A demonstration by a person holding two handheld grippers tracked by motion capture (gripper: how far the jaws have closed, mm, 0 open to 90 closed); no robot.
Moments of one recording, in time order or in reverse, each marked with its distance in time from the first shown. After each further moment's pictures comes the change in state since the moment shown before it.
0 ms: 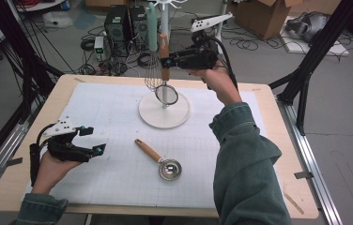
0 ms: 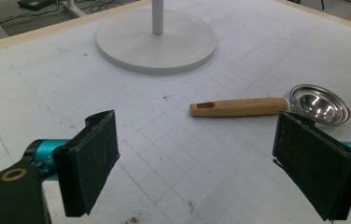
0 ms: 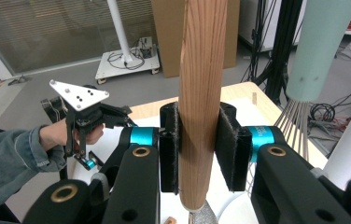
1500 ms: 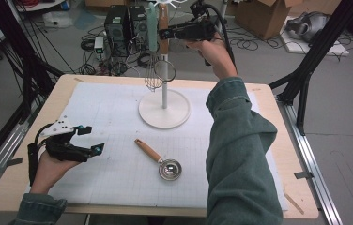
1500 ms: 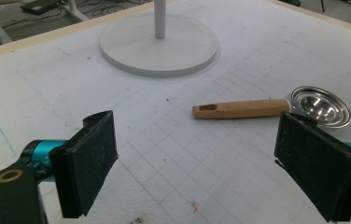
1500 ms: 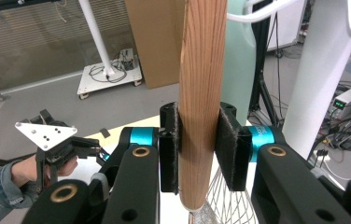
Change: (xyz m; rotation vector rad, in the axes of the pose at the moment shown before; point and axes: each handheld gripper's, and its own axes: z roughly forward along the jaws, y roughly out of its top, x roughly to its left) left arm 0.002 0.000 -0.003 -0.012 0.006 0.004; right arm -0.035 0.048 -0.001 -0.022 -0.071 0.044
